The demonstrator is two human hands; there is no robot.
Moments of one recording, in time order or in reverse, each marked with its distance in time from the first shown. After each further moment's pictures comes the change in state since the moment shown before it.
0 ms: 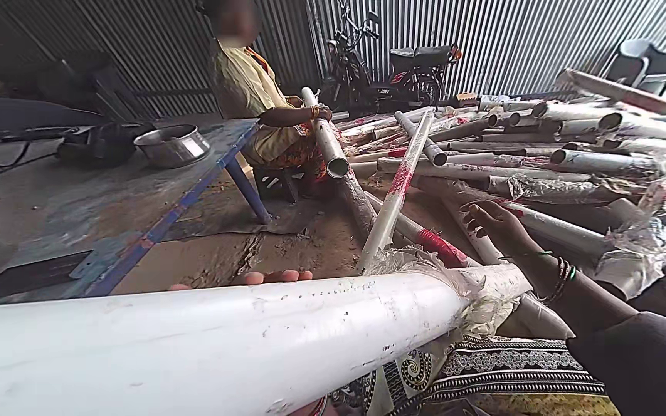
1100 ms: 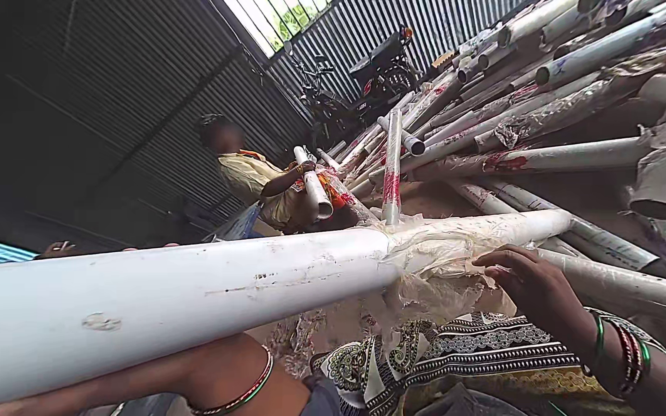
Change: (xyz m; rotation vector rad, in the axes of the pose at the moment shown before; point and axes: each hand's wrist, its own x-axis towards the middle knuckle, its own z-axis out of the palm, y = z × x) left_hand 0.113 -0.078 0.128 0.933 0.214 0.584; right_hand -0.148 0.105 -0.089 -0.072 0.427 -0.573
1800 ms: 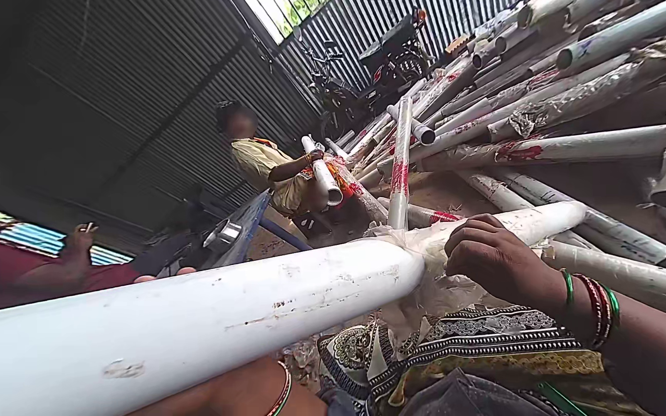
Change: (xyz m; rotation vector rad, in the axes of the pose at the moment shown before) left_hand -0.021 0.036 -0.052 0.094 -0.132 0.195; right_hand 0.045 -0.023 0.021 0.108 -0.147 -0.465
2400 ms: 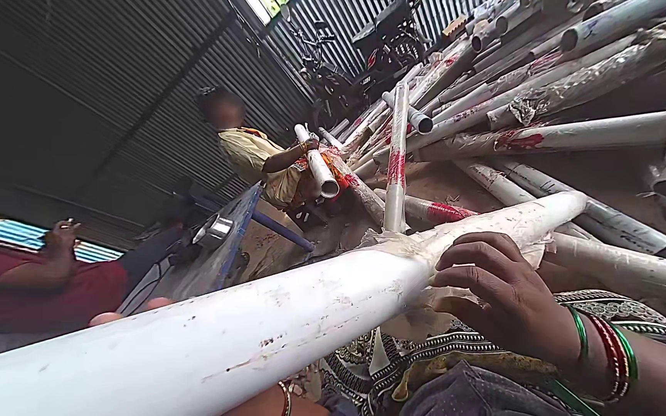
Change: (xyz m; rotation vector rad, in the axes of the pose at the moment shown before) left_hand -0.007 0.036 0.005 -0.174 -0.069 -0.270; right_hand 0.000 -0.046 0.010 -0.064 0.109 0.120
